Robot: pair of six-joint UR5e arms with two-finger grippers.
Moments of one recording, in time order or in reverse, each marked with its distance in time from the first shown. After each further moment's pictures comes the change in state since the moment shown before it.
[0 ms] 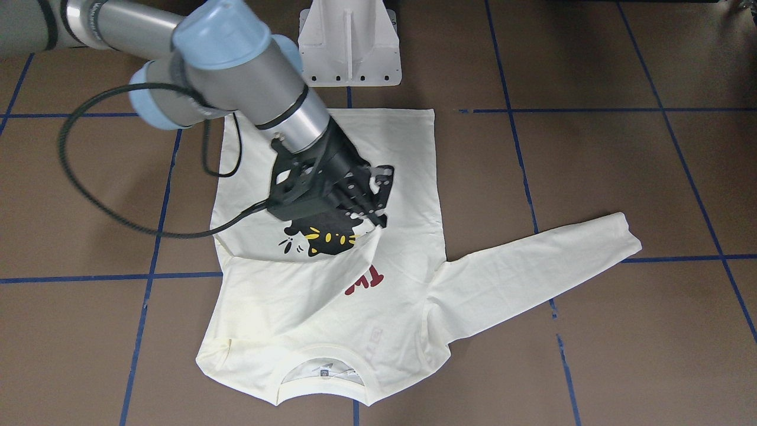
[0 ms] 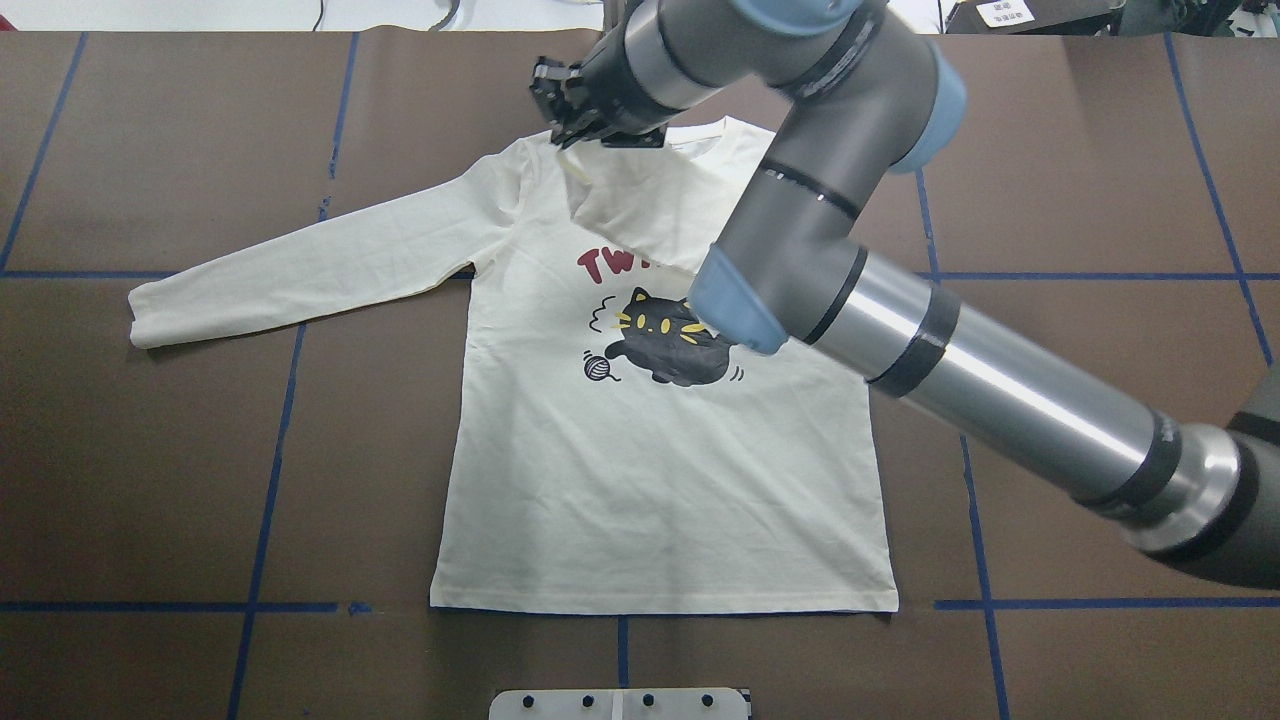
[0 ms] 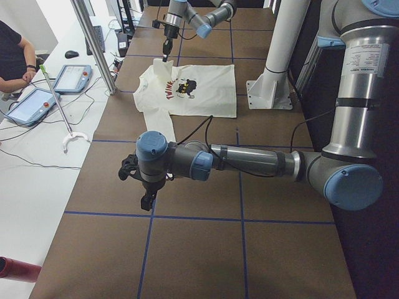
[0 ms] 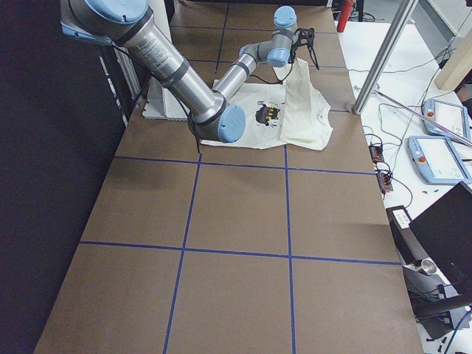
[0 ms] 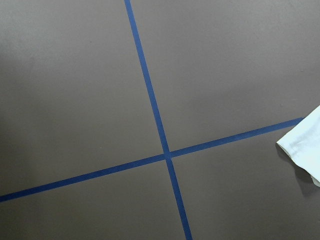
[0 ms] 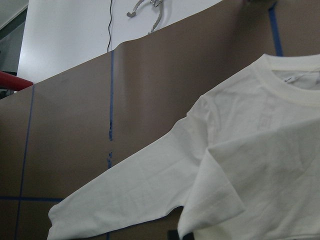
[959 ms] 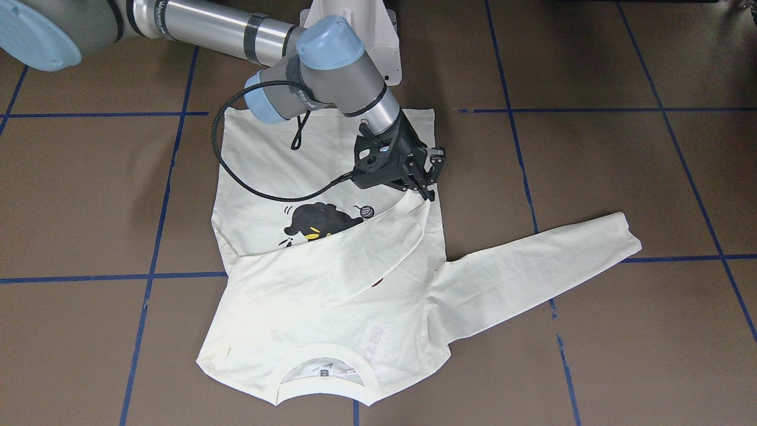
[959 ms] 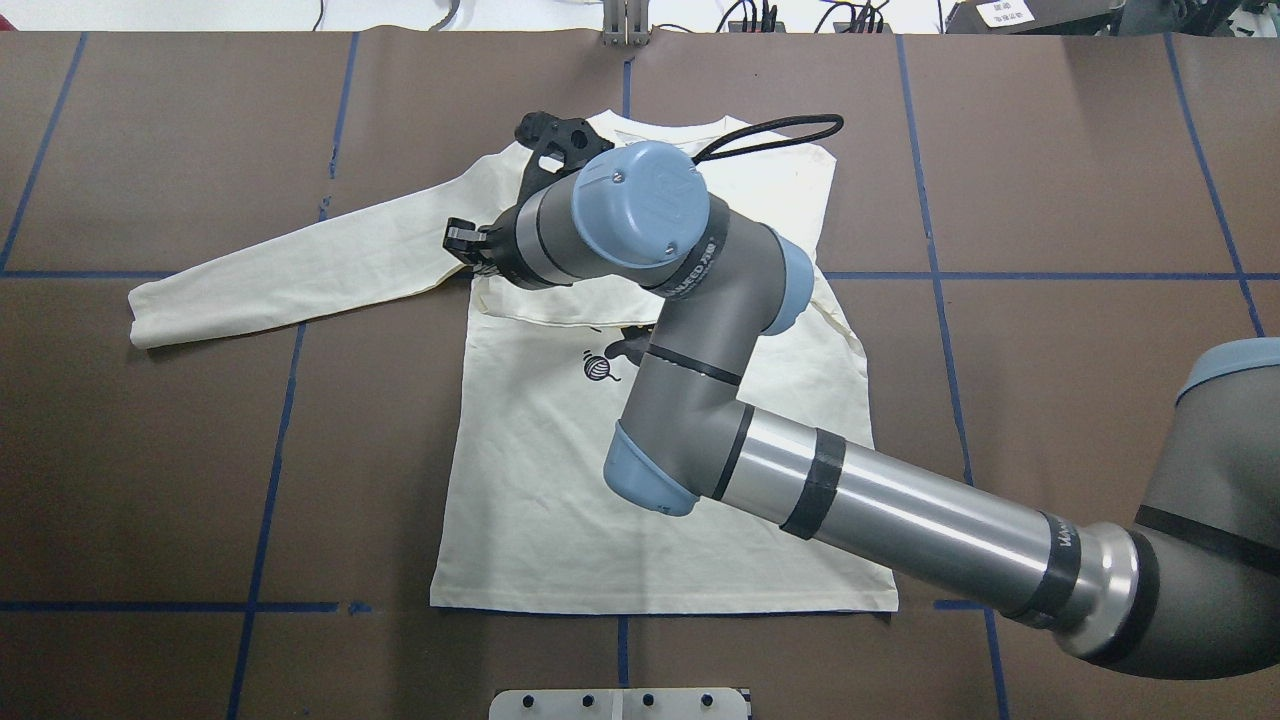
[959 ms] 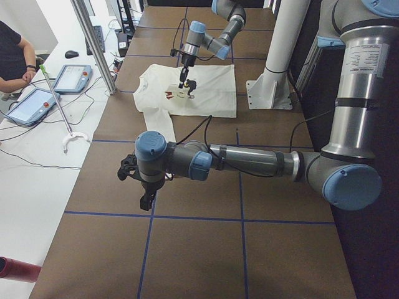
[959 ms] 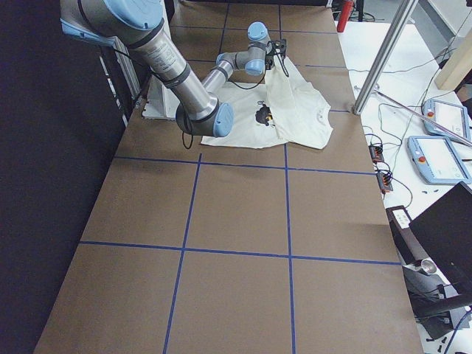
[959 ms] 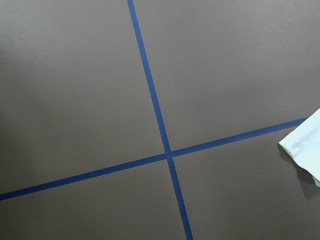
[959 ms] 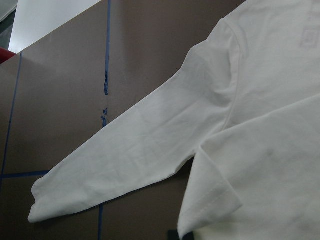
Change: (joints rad) left arm 0.000 -0.008 0.005 0.000 0.001 -0.005; right arm -0.195 0.051 -0.154 0.097 -0.211 0.044
